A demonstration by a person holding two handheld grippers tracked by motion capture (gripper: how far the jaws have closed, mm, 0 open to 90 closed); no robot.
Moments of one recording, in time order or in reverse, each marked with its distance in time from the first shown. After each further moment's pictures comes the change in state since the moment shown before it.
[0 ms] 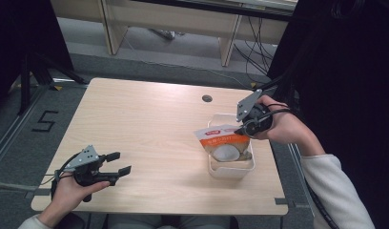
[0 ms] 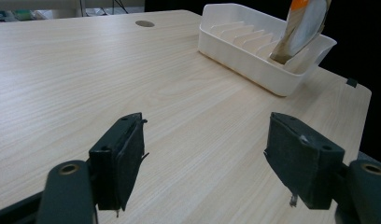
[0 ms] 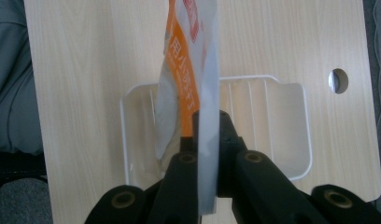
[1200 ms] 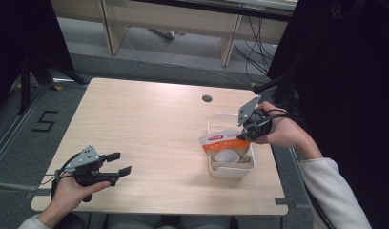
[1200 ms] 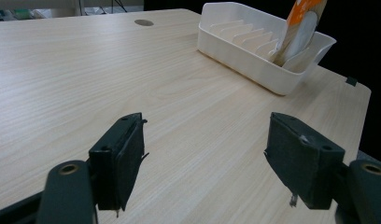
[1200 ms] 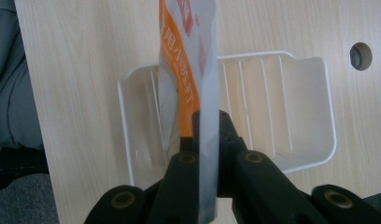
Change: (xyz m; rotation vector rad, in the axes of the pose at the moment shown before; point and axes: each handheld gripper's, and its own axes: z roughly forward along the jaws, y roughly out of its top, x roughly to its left) left arm 0.000 0.000 0.000 0.005 -0.003 0.007; right arm -0.001 -0.016 0.020 0.032 0.017 0.033
